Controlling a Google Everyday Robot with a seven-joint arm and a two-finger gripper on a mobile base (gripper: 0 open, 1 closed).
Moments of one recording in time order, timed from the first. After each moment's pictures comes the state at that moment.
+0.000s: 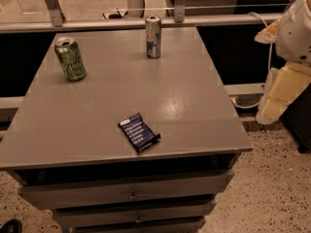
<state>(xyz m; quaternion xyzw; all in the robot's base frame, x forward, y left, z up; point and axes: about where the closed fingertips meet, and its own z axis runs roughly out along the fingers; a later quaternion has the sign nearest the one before) 0.449 -0.210 0.979 -0.61 0.77 -0.04 0.19</state>
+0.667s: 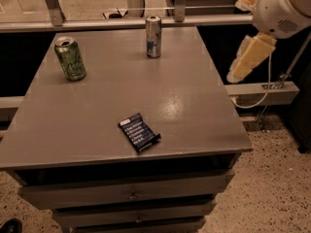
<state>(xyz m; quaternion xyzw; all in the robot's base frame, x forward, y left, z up) 0.552 -0.192 0.998 -0.61 0.72 -0.04 0.33</state>
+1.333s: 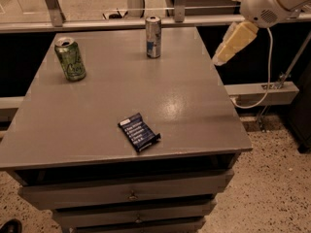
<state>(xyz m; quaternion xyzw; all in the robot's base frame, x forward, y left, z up) 0.614 -0.177 1.003 -0.59 0.71 -0.01 0.39</state>
